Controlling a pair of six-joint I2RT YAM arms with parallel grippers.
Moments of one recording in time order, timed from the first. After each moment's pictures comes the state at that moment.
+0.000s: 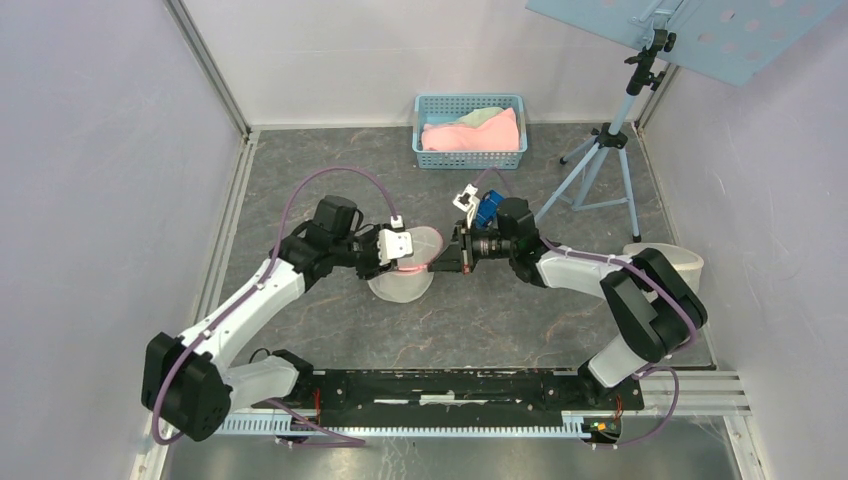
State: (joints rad) left arm -0.48 1.16 0.84 -0.48 0.55 0.86; right arm 0.57 1.58 0.72 0.50 -0.86 0.51
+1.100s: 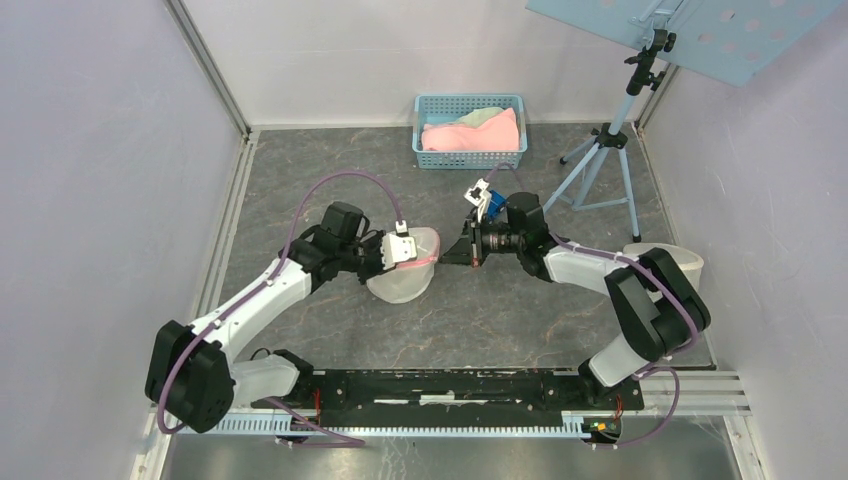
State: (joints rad) left arm -0.50 1.19 0.79 -0.45 0.49 0.83; right arm 0.52 1.59 0.73 0.45 -0.86 0.45
